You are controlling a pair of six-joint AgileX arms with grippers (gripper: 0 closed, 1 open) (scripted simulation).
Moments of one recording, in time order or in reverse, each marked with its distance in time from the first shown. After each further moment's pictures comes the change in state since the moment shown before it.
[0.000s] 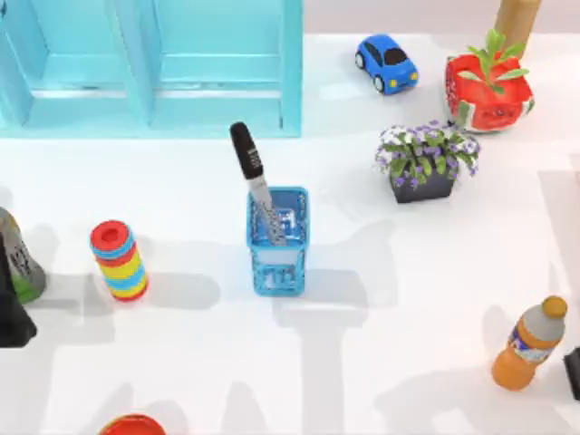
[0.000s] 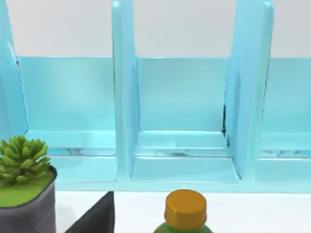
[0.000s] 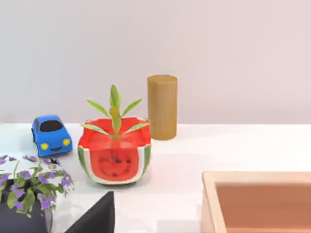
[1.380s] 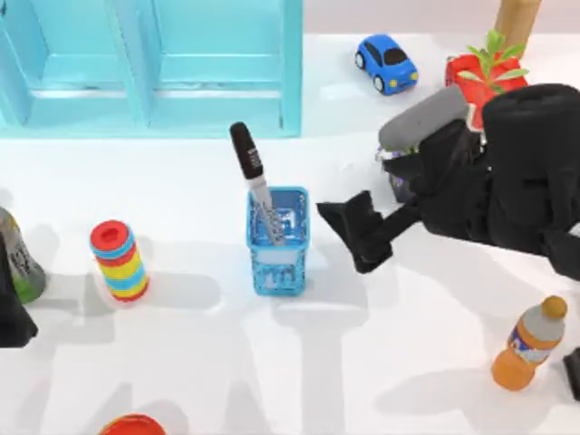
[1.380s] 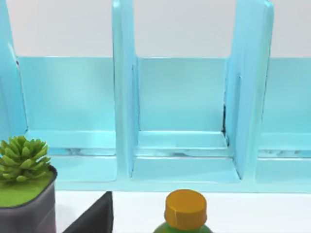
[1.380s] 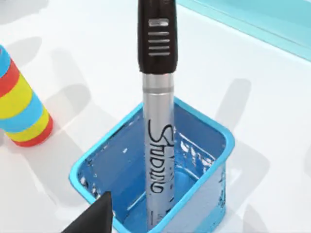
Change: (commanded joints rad) left arm 0.000 0.000 0.000 0.000 0.000 0.000; right arm 0.569 1.523 0.774 0.215 -0.245 0.058
